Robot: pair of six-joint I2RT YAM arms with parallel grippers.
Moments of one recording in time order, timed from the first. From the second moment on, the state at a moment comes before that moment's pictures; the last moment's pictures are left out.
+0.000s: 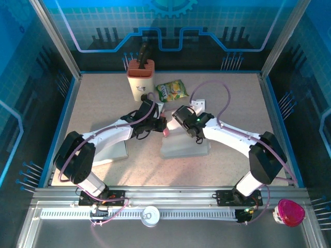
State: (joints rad) left arm -0.58 1.59 1.01 -0.24 0.13 -0.42; right arm 0.76 1.59 1.14 -0.75 0.90 0.65
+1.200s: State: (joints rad) left arm -0.65 1.72 0.80 0.23 -0.08 -0.57; right arm 0.77 1.57 0.98 -0.59 0.86 0.67
